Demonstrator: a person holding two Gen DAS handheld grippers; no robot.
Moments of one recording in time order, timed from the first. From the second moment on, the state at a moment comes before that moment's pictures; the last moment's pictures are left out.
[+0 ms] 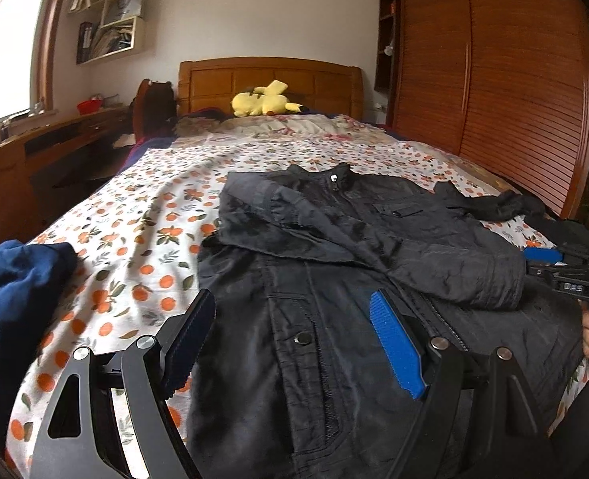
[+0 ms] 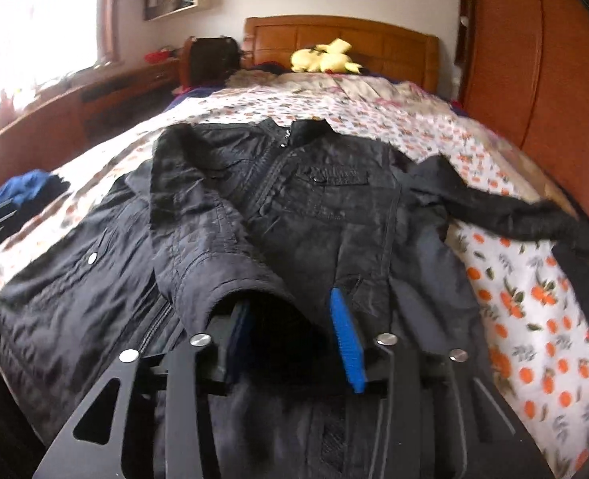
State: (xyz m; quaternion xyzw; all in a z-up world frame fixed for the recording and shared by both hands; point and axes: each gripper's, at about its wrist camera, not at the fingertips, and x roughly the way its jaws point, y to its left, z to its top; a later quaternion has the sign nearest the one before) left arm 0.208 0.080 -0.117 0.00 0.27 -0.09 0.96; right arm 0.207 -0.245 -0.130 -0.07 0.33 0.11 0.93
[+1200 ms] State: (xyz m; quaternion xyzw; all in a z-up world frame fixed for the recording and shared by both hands) left arm 0.208 0.063 -0.129 0.02 0.27 -0.11 0.96; right arm 0.216 -0.161 -0.168 -0.20 0.40 0.21 0.87
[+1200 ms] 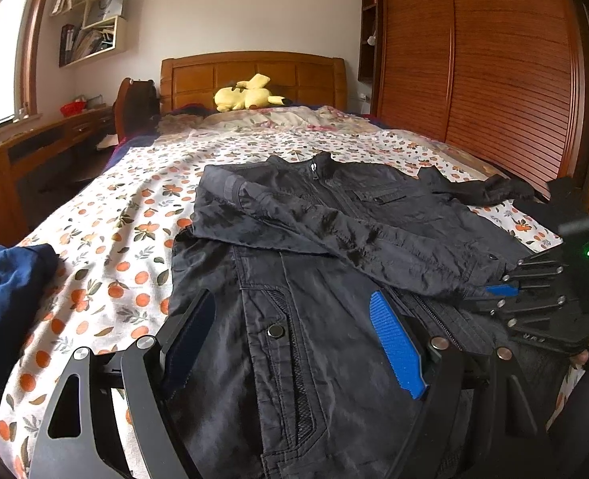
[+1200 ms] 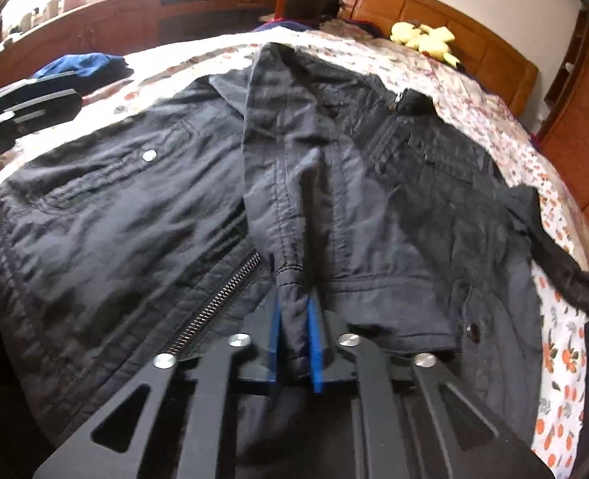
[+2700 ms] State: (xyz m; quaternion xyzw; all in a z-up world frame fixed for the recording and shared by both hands) left arm 0.210 0.019 -0.130 0.04 0.28 -0.14 0.95; right arm 0.270 -0.265 -0.118 -0.07 0.36 0.14 0.92
